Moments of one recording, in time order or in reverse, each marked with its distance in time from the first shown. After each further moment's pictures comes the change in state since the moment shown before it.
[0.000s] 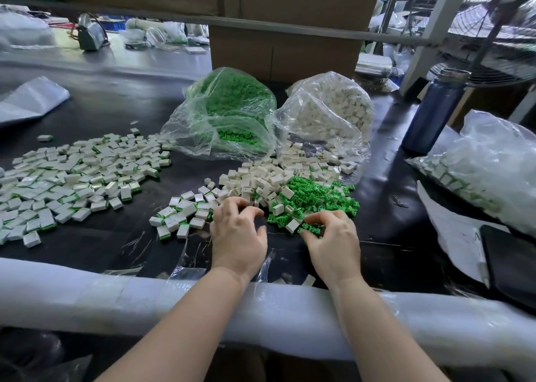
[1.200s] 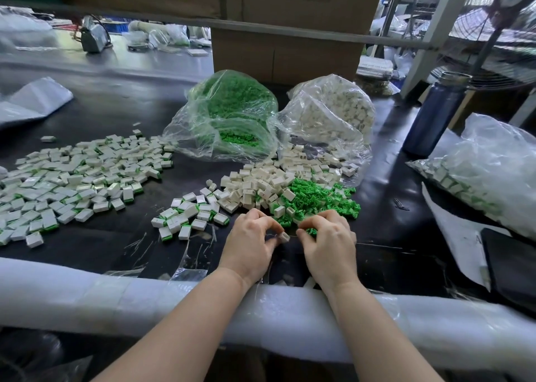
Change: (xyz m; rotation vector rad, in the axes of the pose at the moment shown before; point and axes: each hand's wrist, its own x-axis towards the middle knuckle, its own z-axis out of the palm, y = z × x) left_hand 0.001 0.001 0.004 -0.170 -0.153 0.176; right_hand -0.002 -0.004 0.006 -0.119 0.013 -0.104
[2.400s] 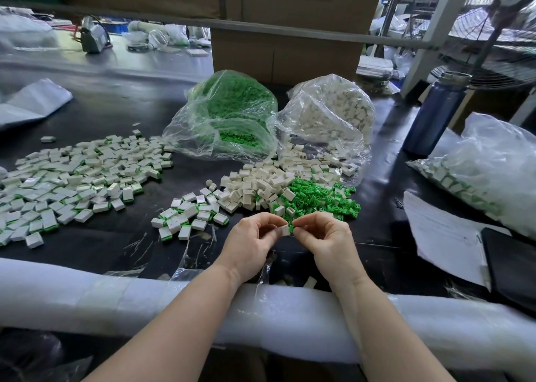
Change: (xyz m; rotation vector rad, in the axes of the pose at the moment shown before) left_hand 0.001 -0.002 -0.006 -0.506 -0.129 -0.149; right_hand -0.001 -0.004 -0.015 0.751 -0.139 0.035
